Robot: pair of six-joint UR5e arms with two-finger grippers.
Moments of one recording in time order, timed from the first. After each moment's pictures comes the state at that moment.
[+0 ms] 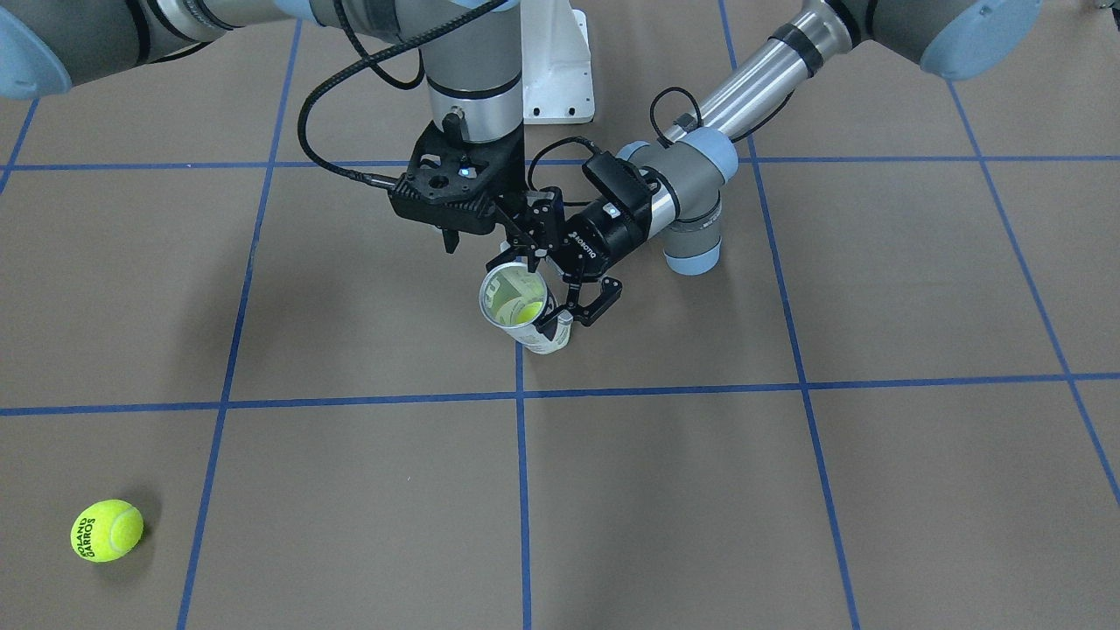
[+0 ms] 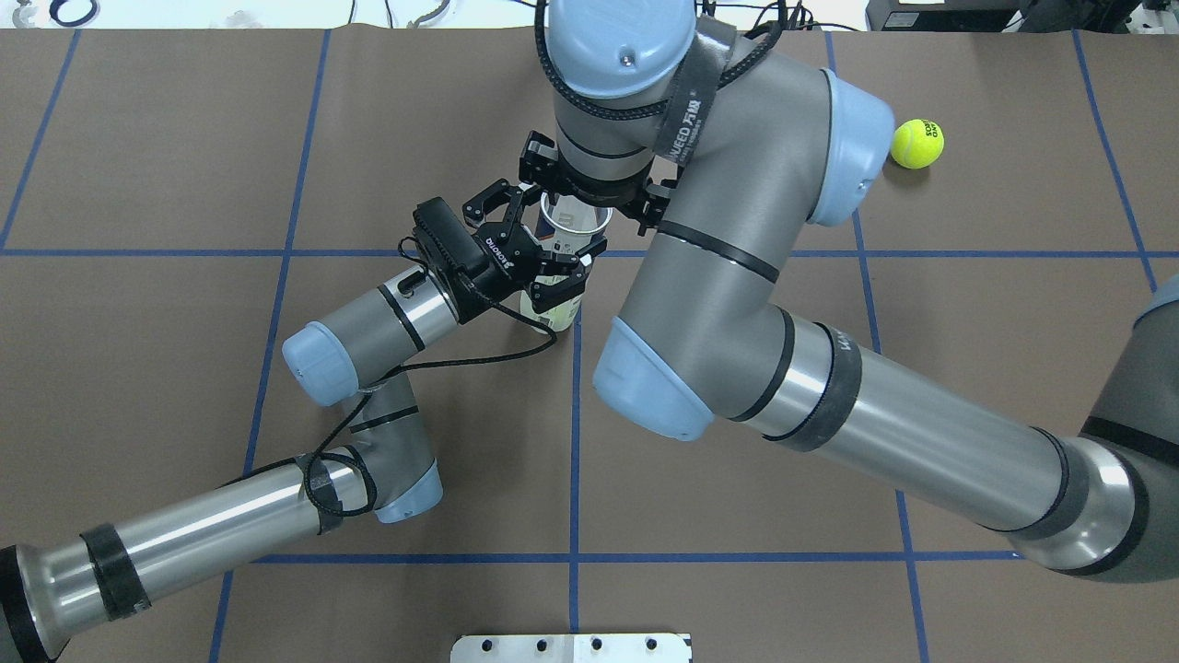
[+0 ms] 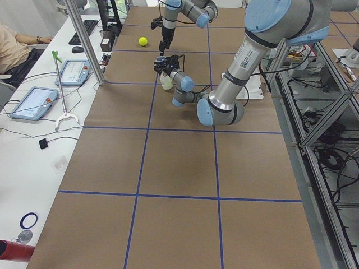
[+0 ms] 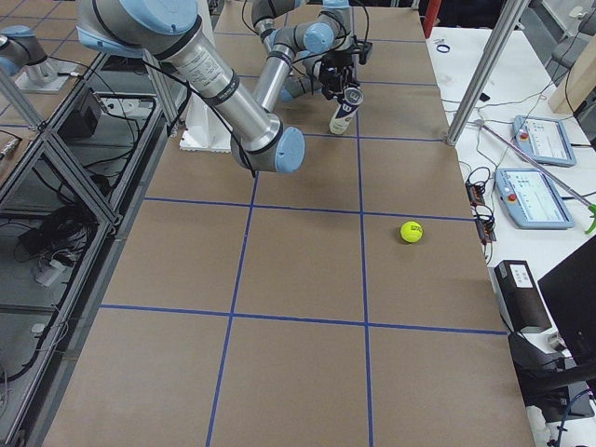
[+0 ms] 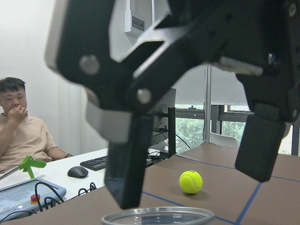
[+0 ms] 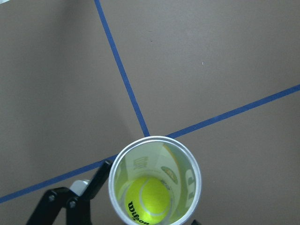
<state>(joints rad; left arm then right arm) -0.47 -2.35 -0.98 -3.55 -1.30 -0.35 0.65 -0.64 1.71 -1.85 1.81 1.45</state>
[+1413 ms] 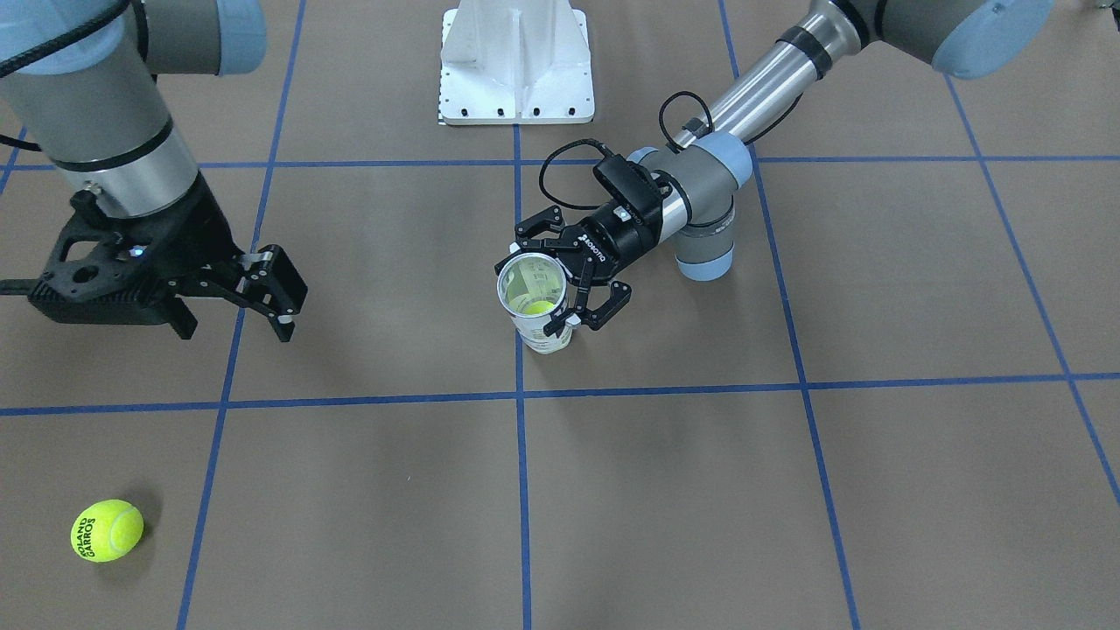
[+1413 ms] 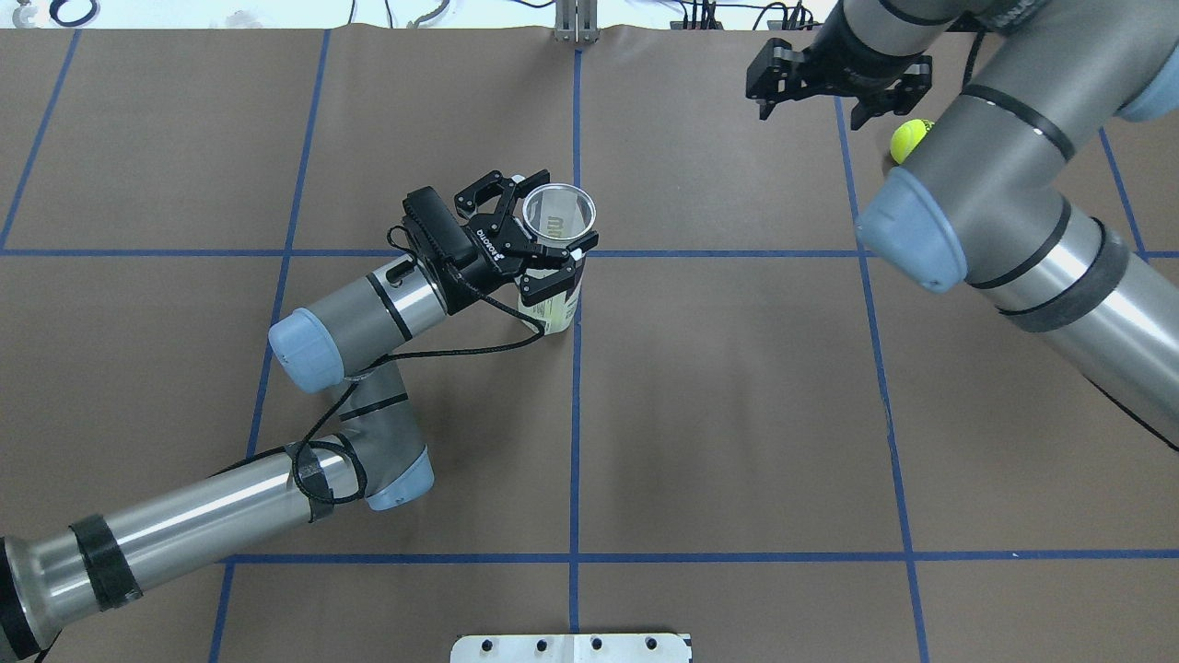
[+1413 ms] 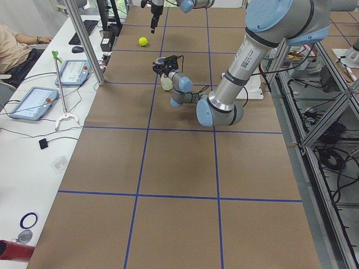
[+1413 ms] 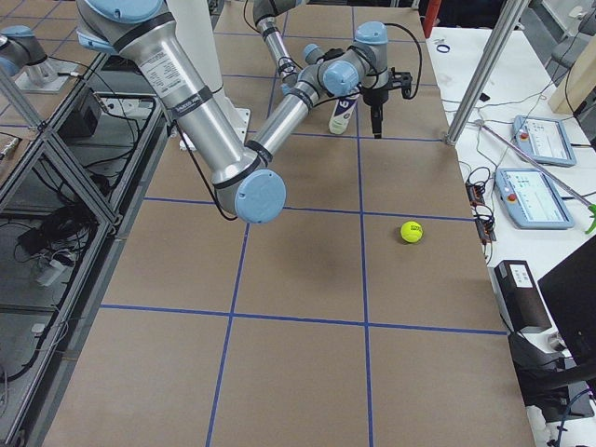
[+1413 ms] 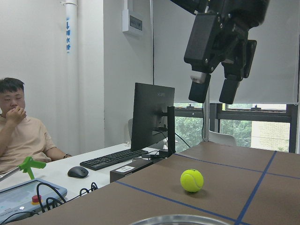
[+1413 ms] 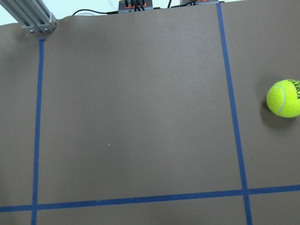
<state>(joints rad) -0.50 -2.33 -0.99 -3.55 -1.36 -0.35 1.01 -0.97 1.81 -1.70 2.03 0.90</state>
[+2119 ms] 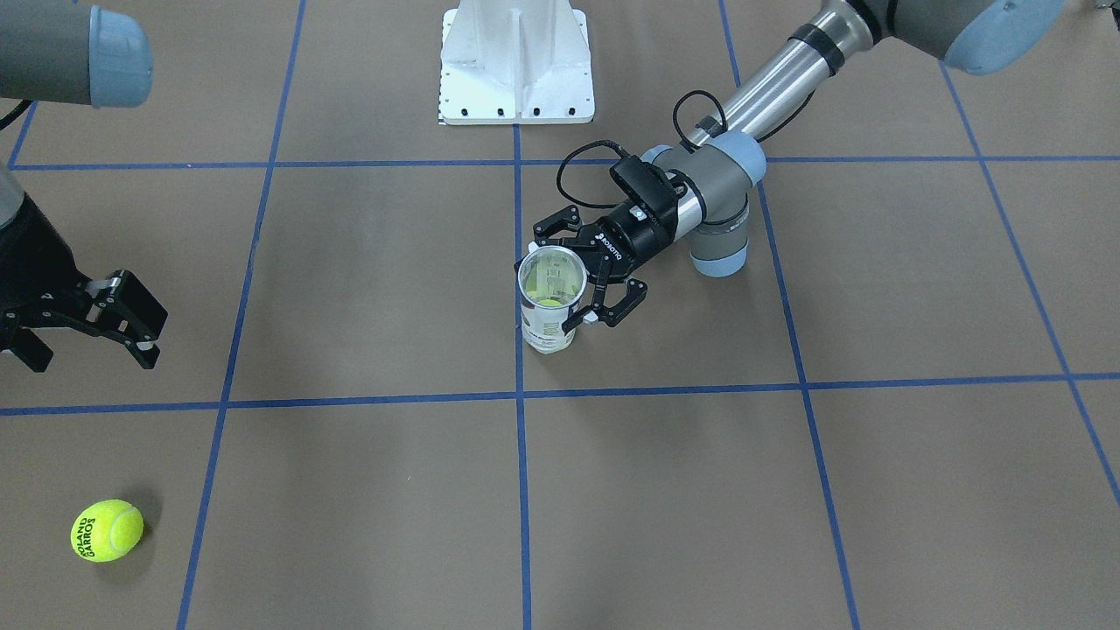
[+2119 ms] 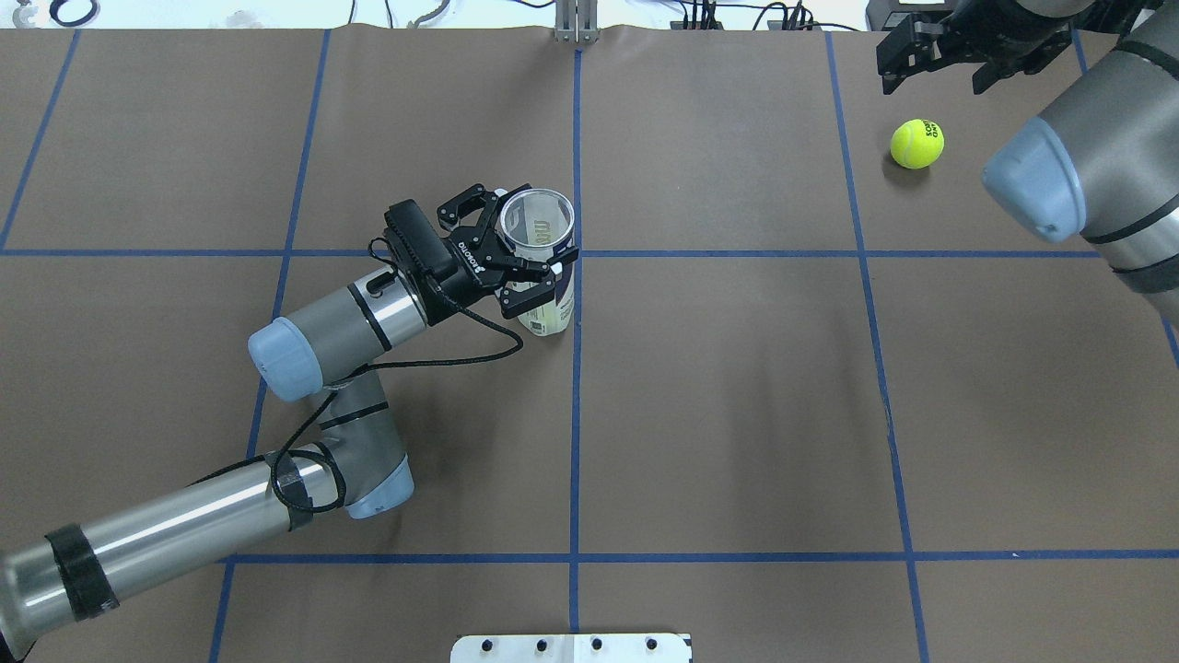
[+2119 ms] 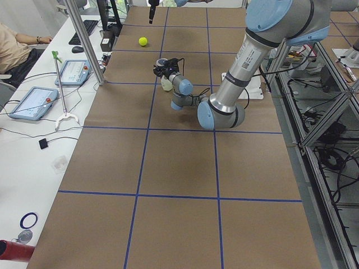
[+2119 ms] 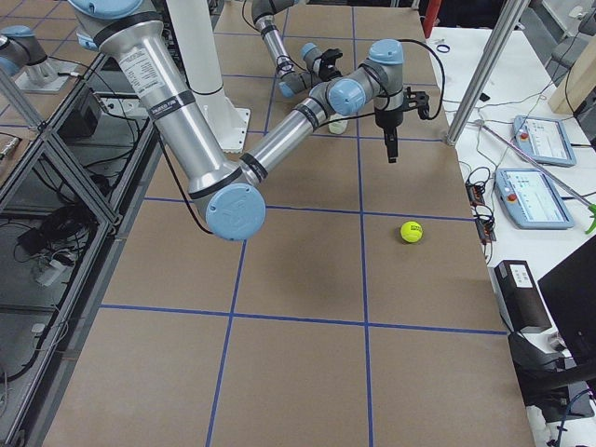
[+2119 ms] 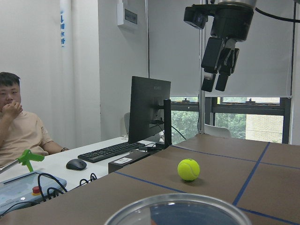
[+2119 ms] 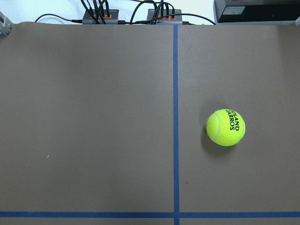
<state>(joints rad) -0.49 -2.28 -1.02 -3.55 -1.36 -0.35 1.13 -1.06 1.80 -1.69 2.08 0.70</state>
